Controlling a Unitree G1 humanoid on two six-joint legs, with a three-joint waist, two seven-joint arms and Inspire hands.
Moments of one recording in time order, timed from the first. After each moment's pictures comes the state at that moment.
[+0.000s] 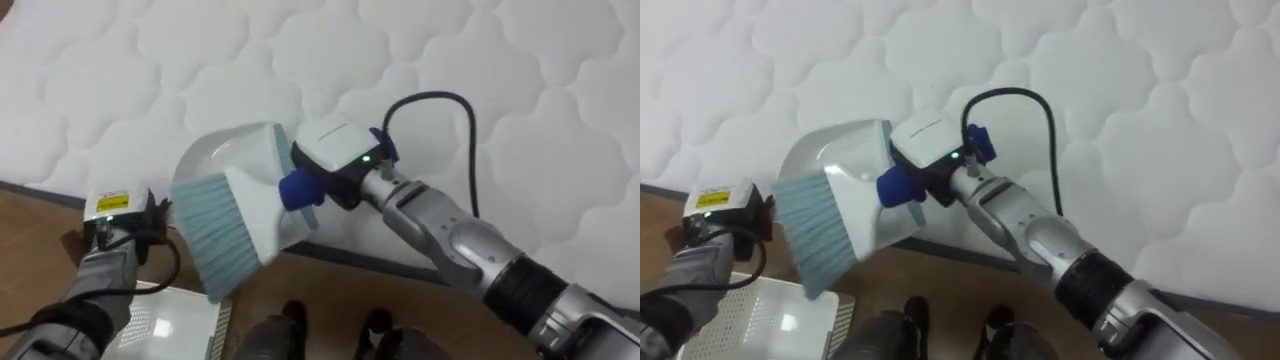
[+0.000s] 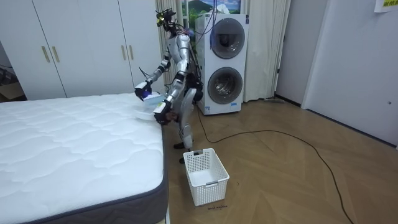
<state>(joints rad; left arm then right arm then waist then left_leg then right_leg) -0.48 0.44 -0.46 1.12 0.78 0.14 0.35 -0.50 -0.41 0.67 0.44 -0.90 -0.01 -0.14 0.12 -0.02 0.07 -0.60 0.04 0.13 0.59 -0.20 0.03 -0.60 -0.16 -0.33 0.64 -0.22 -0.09</state>
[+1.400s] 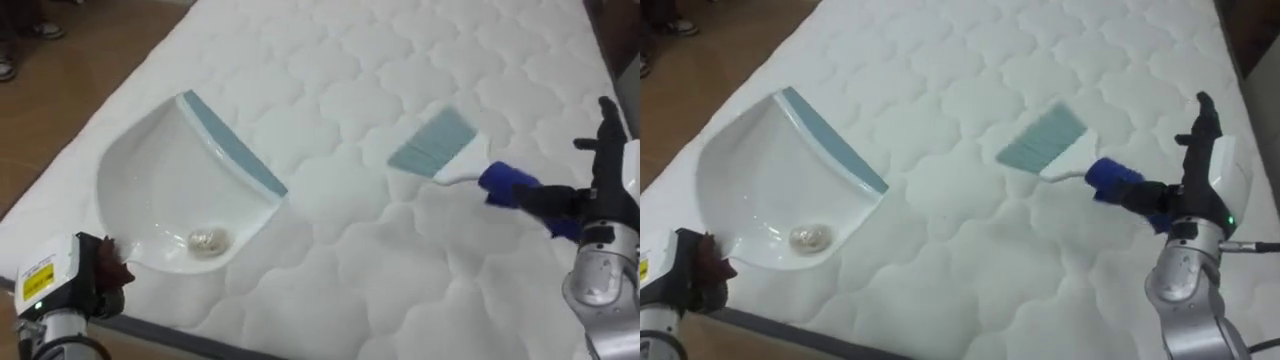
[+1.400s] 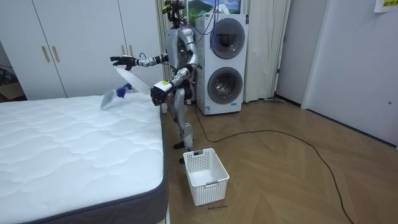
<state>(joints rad) 0.16 0.38 0.08 0.36 0.75 0.09 0.31 -0.01 -0.46 -0.02 0.23 -0.23 -0.01 -0.52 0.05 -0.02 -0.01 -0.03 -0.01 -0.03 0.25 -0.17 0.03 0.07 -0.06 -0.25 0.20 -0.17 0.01</state>
